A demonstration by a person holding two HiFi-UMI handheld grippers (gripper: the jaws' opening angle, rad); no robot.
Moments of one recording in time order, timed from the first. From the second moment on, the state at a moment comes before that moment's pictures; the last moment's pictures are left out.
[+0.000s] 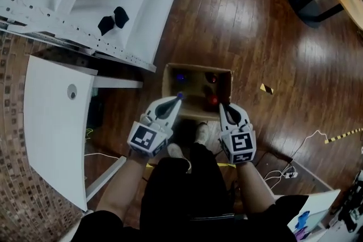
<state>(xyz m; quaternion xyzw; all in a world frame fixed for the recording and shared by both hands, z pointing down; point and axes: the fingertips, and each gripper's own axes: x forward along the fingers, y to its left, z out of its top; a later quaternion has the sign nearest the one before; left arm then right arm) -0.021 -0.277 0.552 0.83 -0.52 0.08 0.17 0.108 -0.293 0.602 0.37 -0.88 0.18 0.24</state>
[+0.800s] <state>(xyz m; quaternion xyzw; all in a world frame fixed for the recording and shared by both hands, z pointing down) 0.028 -0.311 0.869 0.90 -0.42 0.04 0.08 0.093 -0.360 0.876 0.45 -0.88 0.04 0.14</state>
